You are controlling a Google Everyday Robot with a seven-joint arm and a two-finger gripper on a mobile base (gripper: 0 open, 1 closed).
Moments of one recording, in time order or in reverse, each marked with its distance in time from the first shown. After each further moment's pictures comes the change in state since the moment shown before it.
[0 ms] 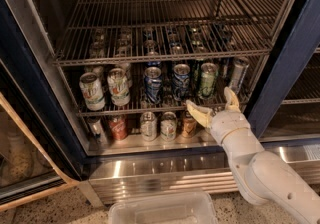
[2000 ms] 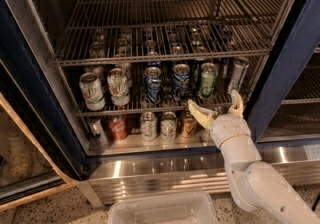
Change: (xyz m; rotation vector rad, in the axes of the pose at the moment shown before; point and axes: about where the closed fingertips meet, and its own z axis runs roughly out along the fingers) arm -0.001 -0.010 -0.007 0.095 -0.083 0.038
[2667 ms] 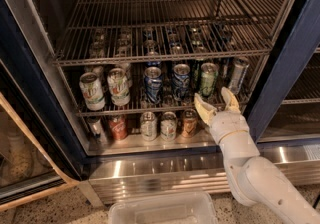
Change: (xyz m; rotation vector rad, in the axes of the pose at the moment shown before) arm 0.001 -0.003 0.010 0.002 0.000 -0.002
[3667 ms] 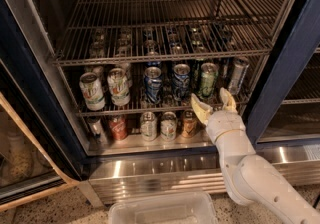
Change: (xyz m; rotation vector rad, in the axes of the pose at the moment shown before) arm 0.006 0.008 0.005 0.012 0.039 0.016
